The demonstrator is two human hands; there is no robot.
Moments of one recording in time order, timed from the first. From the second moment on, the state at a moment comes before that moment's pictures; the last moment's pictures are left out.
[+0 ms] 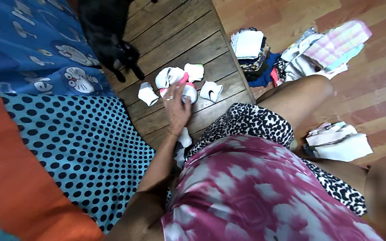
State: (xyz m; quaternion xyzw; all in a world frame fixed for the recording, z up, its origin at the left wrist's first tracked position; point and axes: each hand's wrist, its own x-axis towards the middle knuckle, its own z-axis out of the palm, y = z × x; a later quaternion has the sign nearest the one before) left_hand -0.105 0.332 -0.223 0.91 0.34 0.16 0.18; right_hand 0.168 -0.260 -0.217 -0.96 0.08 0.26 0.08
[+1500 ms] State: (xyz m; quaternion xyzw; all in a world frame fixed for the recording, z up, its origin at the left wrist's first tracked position) left_hand -0.138 0.398 -0.194 0.69 0.42 0.26 0.53; right_hand 0.162 -0.263 -0.213 -0.96 0.07 0.25 0.10
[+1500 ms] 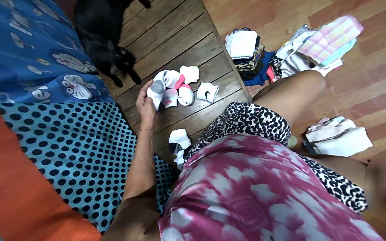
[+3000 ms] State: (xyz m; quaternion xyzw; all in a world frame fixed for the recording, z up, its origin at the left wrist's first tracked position) left_hand 0.035 0.341 -0.253 0.99 0.11 -0.08 -0.04; right_hand 0.155 -0.264 -0.208 -0.96 0.13 0.19 0.18
